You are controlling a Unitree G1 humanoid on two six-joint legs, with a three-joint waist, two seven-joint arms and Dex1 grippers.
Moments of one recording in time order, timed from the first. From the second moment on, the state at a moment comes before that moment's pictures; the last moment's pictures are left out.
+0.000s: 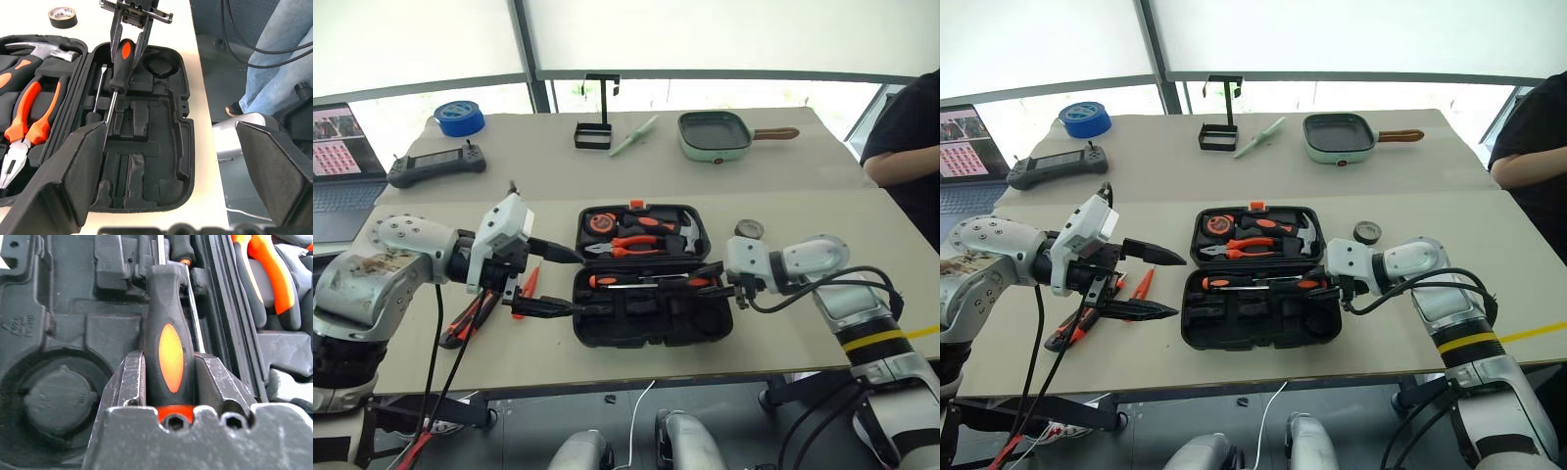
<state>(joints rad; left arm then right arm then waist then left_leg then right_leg) -0.54 0.96 -0.01 -0.29 -0.63 0.70 -1.34 -0.64 -0.73 0.25 0.31 0.06 -0.11 1.32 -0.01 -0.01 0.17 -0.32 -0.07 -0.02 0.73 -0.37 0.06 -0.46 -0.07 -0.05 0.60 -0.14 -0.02</state>
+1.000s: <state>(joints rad) -0.54 0.95 -0.02 -0.25 -0.59 0.65 -1.35 -0.68 -0.60 0.32 0.22 0.09 0.13 1.28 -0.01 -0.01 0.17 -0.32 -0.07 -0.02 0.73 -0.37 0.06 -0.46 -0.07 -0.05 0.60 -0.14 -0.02</state>
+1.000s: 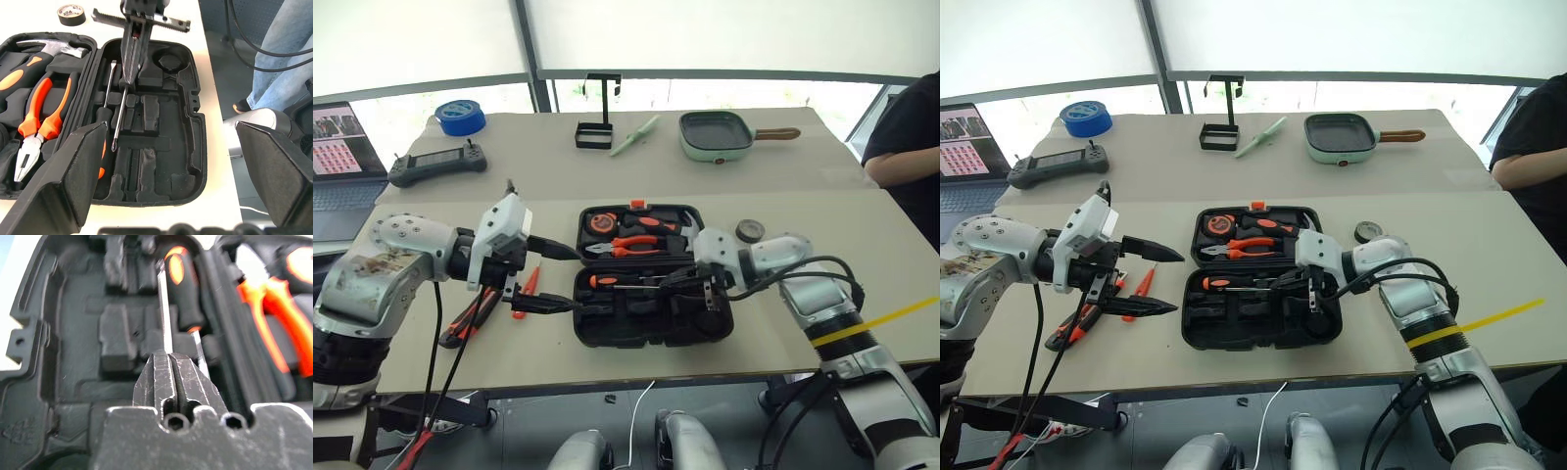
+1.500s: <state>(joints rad) -0.48 0.95 0.01 -0.26 -0.57 0.66 -1.31 -0.61 -0.58 0.30 0.06 0.13 0.27 1.24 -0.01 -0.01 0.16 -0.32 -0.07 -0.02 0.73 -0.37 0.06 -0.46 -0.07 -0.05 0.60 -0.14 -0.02</state>
